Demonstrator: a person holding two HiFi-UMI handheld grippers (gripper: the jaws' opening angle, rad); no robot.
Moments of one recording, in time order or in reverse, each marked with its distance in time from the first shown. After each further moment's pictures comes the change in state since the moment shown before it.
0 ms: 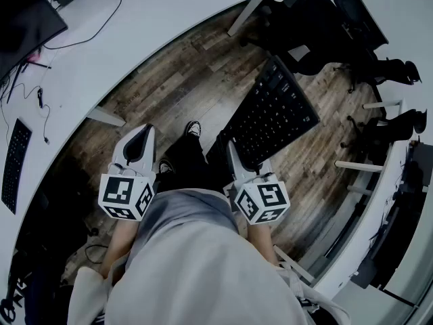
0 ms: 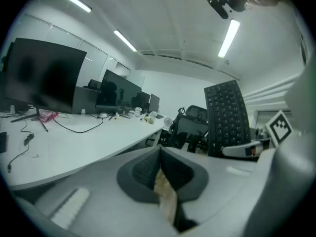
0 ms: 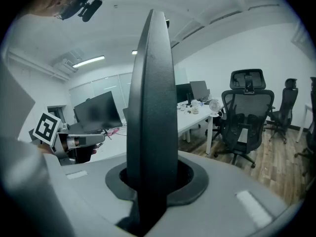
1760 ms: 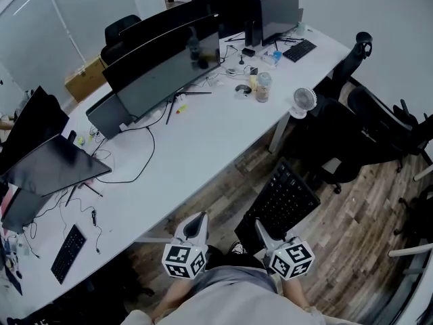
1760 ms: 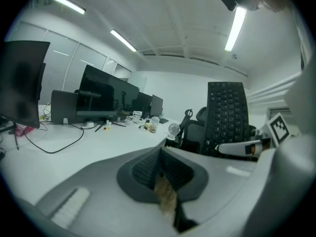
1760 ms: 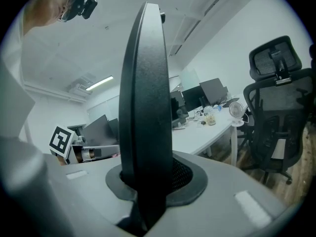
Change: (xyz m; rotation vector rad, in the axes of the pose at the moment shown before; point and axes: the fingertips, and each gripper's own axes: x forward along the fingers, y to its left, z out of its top) left arm 0.234 -0.033 0.114 0.010 -0.008 0.074; right arm 0.148 -0.156 0.155 0.074 -0.102 0.291
